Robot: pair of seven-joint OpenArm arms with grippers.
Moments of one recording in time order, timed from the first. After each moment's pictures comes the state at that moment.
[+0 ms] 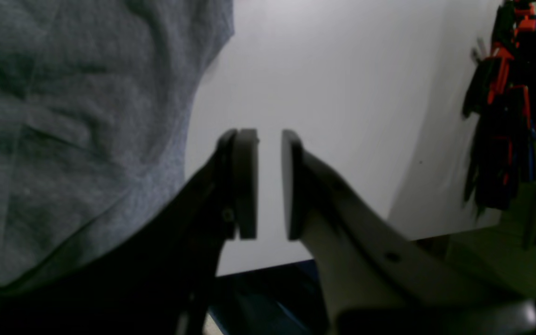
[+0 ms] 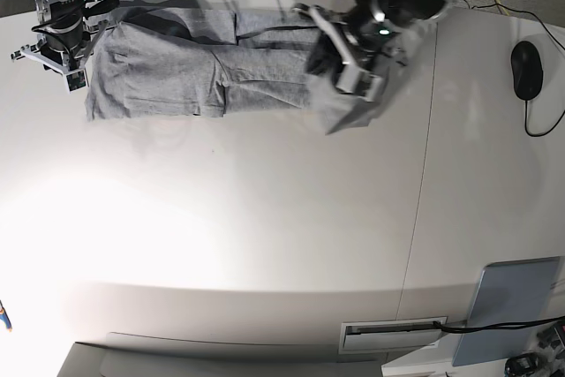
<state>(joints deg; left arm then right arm) 27.6 -6.7 15.0 129.5 -19.6 -5.6 55.5 -39.7 31.9 12.5 117.9 -4.4 -0.9 -49.4</state>
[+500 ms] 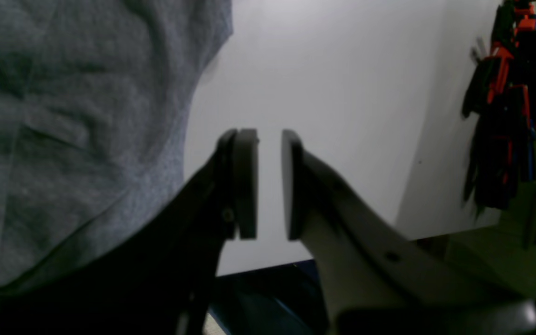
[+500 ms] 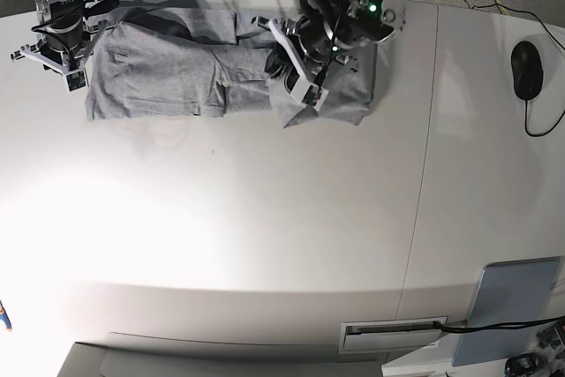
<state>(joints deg) 19.7 -1.0 20.7 112.9 -19.9 -5.3 54.6 -39.7 31.9 12.5 117.9 -4.4 -0.9 -49.4</state>
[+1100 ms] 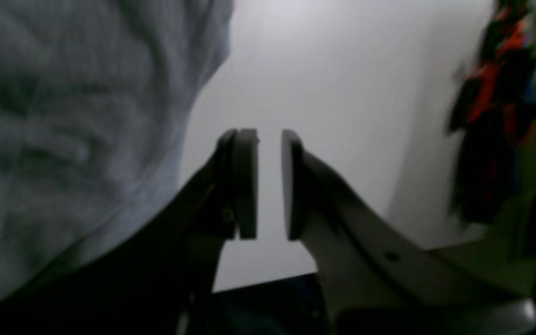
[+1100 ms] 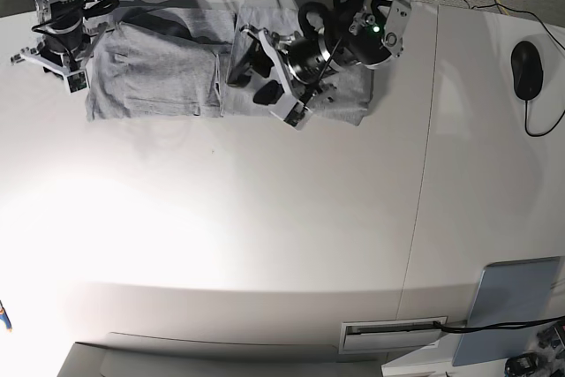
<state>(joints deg) 13.9 -1.1 20.8 112.6 -25.4 -16.3 52.1 -39.7 31.9 12.5 117.9 -8.5 -1.6 -46.4</state>
